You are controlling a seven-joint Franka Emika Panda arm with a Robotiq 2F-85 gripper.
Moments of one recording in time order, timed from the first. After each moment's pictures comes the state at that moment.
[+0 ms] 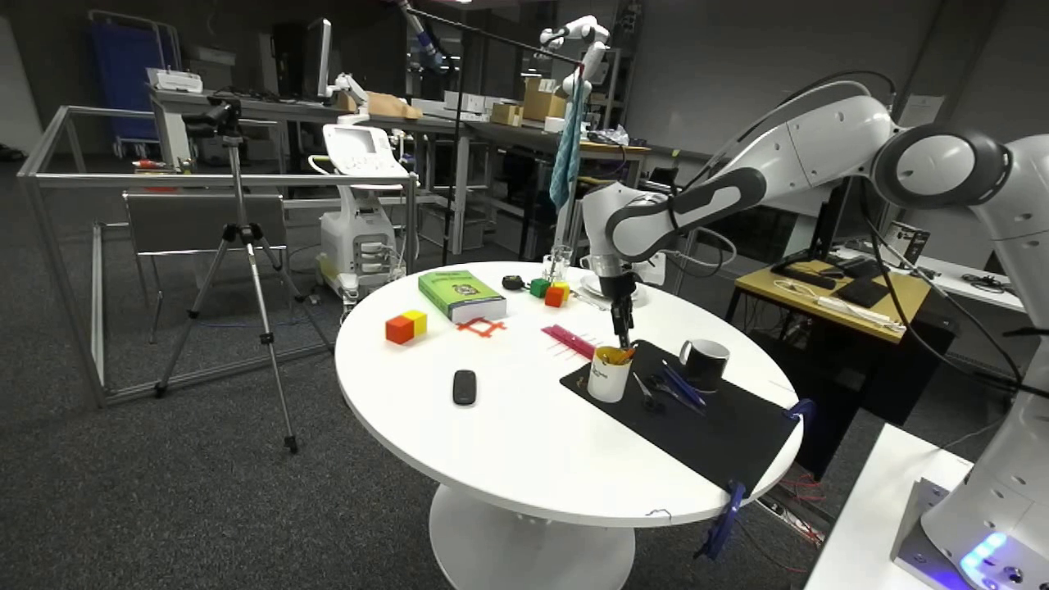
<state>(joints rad) 0.15 0.70 0.06 -1.50 -0.23 1.87 -0.23</state>
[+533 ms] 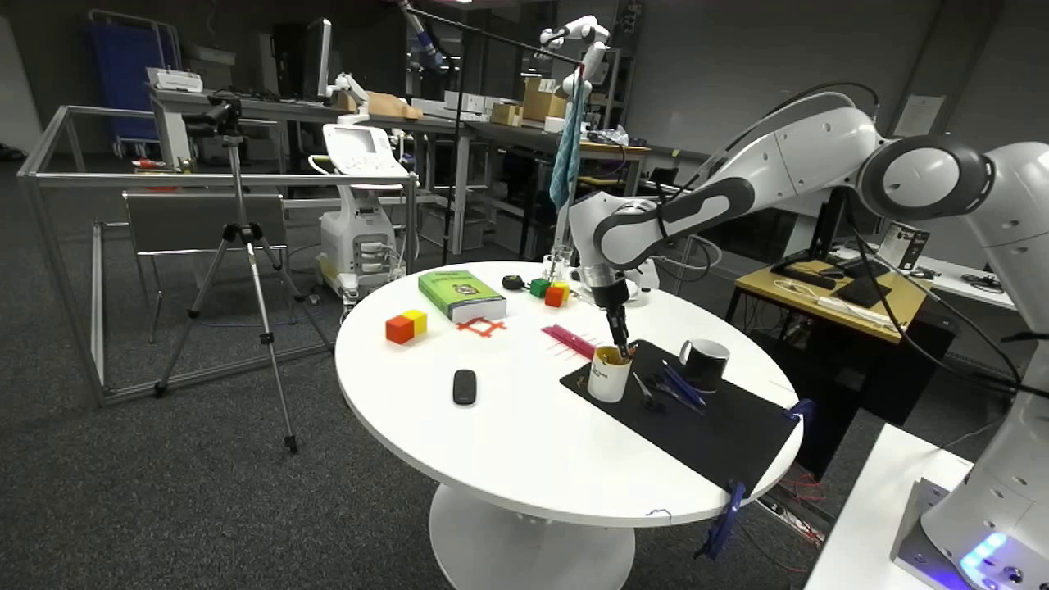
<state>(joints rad) 0.17 0.76 0.08 -1.42 -0.24 1.78 -0.32</state>
